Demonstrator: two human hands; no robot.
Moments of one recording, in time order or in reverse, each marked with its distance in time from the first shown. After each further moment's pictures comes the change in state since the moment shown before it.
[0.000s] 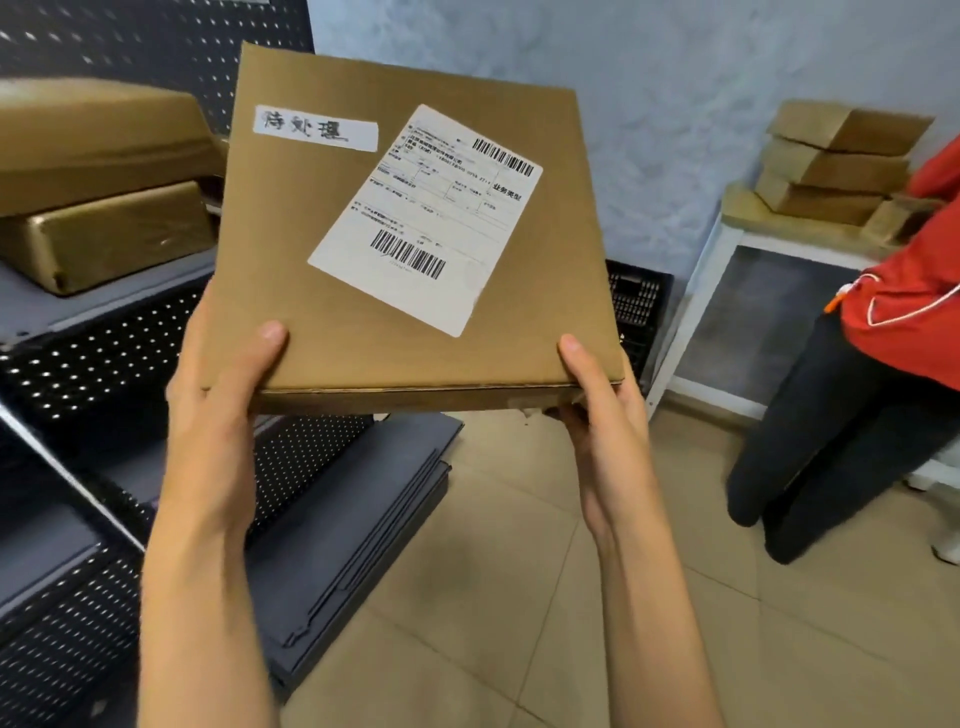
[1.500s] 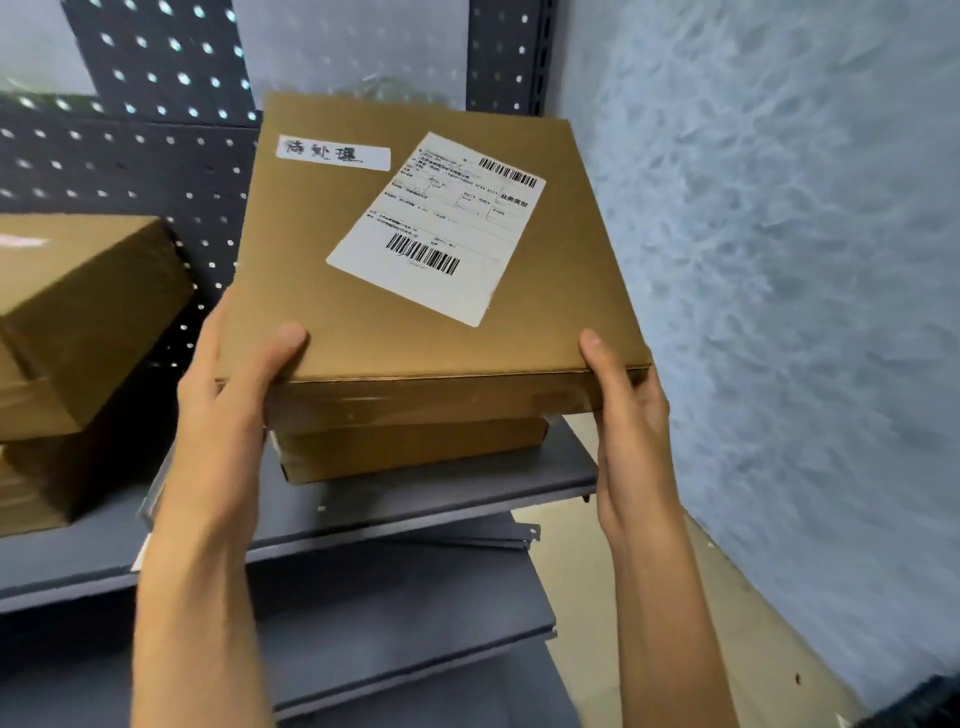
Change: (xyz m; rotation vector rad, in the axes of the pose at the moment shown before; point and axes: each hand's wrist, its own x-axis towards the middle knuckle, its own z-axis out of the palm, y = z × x) left_hand 0.466 -0.160 0.109 0.324 0.689 0.123; right_hand 0.623 0.100 0.241 0.095 -0.674 0.074
